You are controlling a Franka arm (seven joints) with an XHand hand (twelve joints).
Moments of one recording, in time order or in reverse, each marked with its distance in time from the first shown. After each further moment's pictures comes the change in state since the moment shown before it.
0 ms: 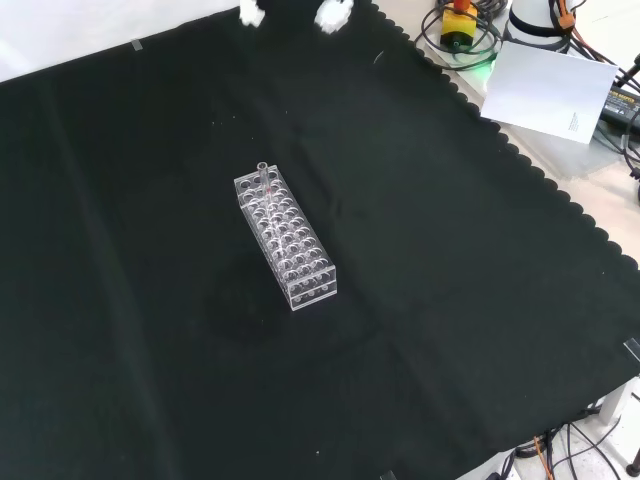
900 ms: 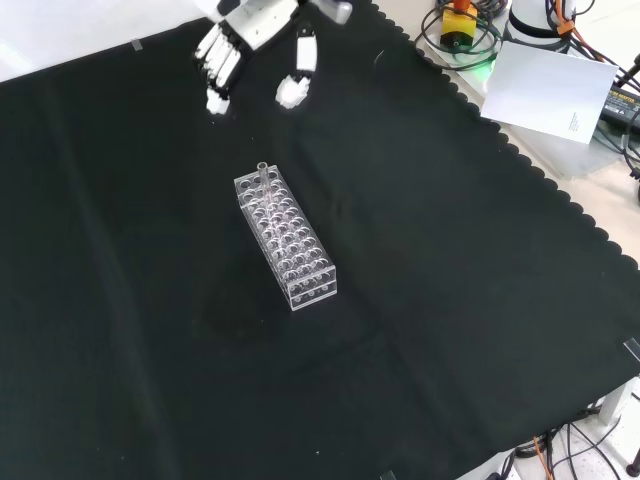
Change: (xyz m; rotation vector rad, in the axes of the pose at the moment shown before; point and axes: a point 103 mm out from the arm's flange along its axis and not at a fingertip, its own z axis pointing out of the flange) arm 0.000 0.095 0.059 0.139 -0.048 0.006
